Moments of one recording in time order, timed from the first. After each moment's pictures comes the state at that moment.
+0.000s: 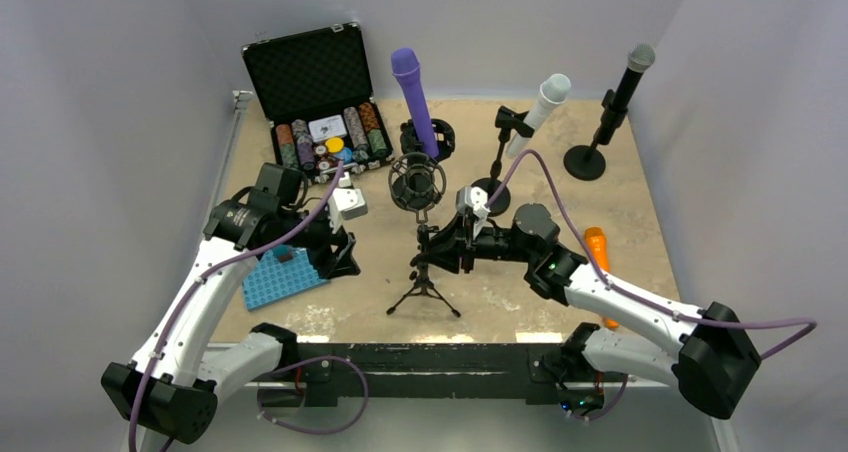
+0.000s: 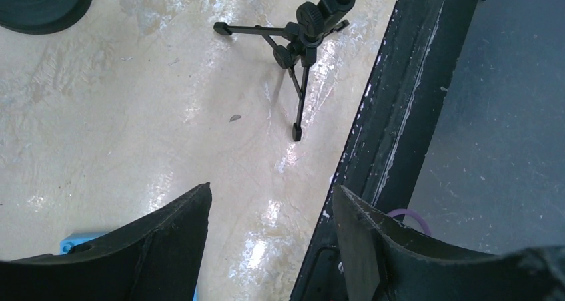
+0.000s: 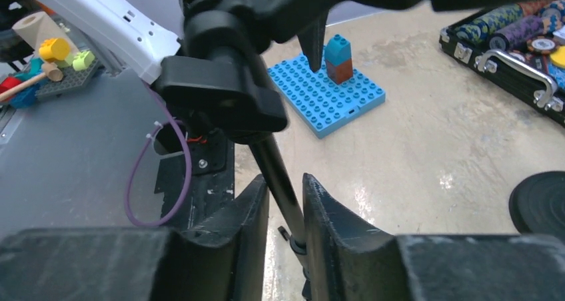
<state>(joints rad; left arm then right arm) -0.31 1.01 1.08 -1.10 0.73 0.56 0.79 1.05 0.57 0.47 -0.65 0.20</state>
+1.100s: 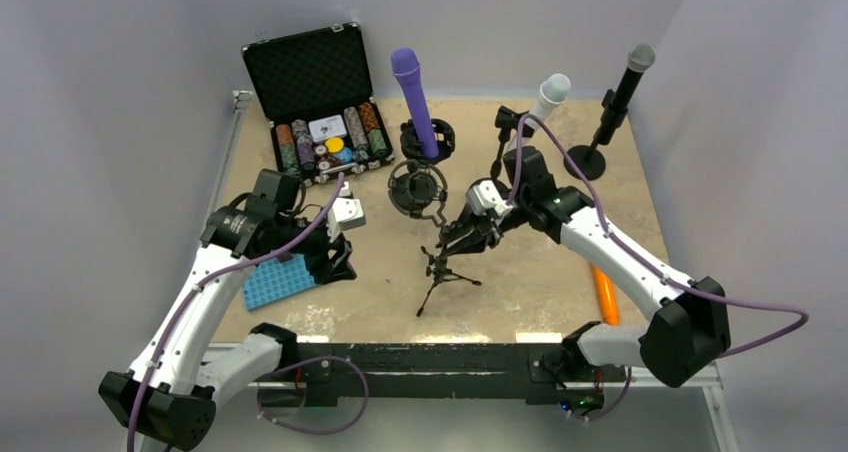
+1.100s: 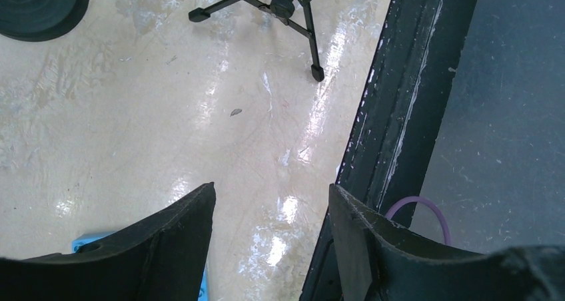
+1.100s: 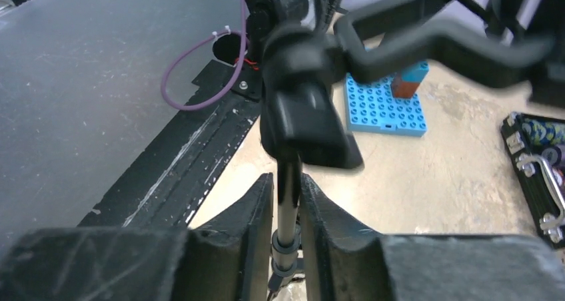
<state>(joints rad) -0.31 0.97 1.05 -1.13 0.73 0.64 0.54 1.27 0.99 -0.41 -1.37 -0.80</state>
